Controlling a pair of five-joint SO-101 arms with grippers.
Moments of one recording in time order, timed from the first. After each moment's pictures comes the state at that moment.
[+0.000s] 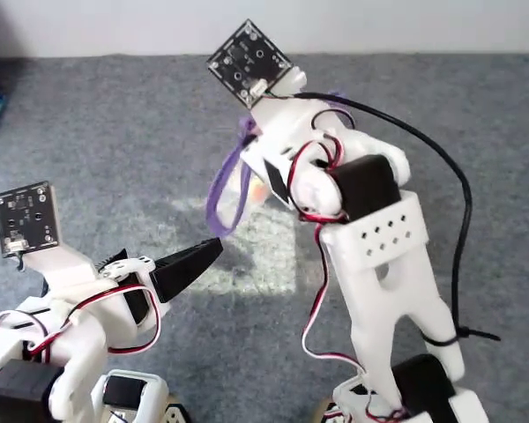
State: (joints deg) left arm 3.1 -66.3 25.1 99.4 26.9; right arm -27.6 -13.9 -19.1 80.7 22.7
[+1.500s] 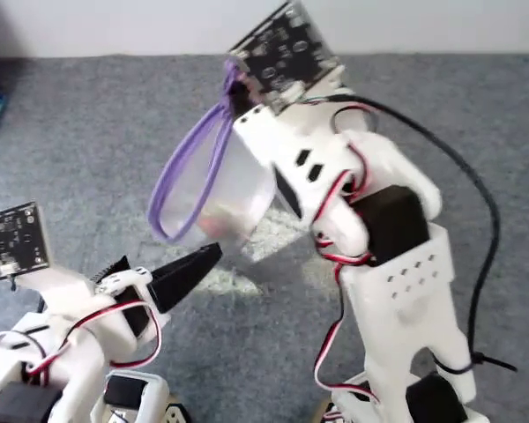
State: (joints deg) left arm 3.3 -71.7 27.7 99.4 30.6; right arm -30.3 -20.7 -19.0 64.0 19.0
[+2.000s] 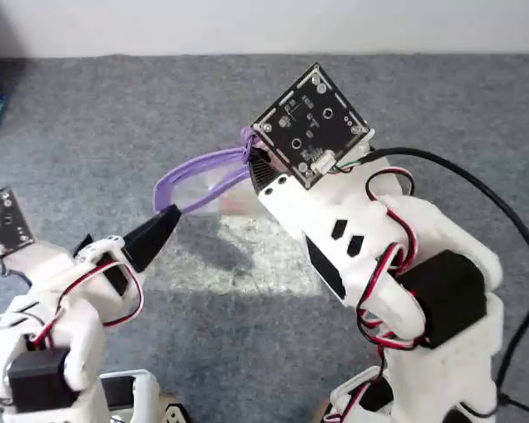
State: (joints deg) left arm -11.4 -71.7 40.5 83.0 25.5; right arm -32.4 -32.0 -19.0 82.0 19.0
